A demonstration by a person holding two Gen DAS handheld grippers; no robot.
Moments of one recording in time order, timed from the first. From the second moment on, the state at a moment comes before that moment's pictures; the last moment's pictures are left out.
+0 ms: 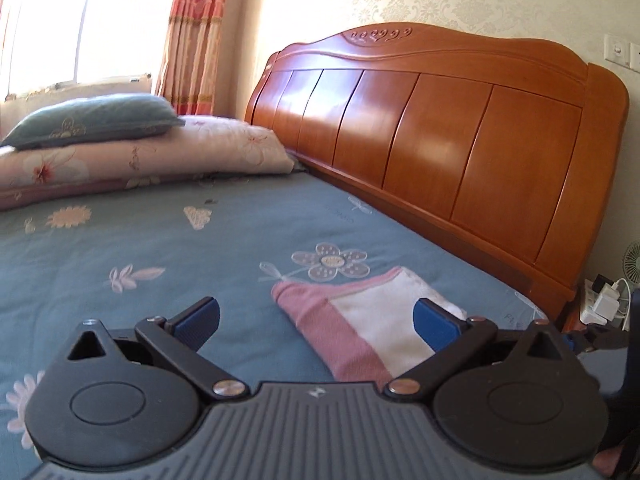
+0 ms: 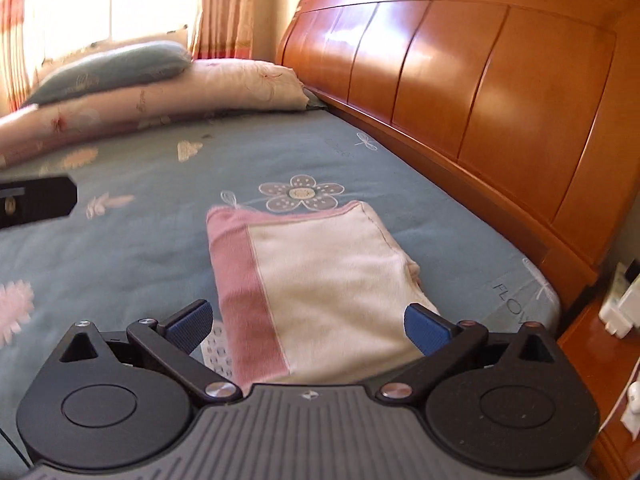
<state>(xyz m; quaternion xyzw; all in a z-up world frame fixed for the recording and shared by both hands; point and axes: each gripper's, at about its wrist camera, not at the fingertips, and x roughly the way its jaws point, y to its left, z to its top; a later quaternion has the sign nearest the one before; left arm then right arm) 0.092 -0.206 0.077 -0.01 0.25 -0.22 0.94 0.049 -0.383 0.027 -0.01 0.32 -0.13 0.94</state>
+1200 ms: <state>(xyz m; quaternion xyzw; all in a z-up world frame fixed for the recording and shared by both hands) 0.054 -0.198 0.017 0.05 0.39 -0.16 0.91 0.019 -0.370 -0.004 0.07 0.37 -0.09 0.92</state>
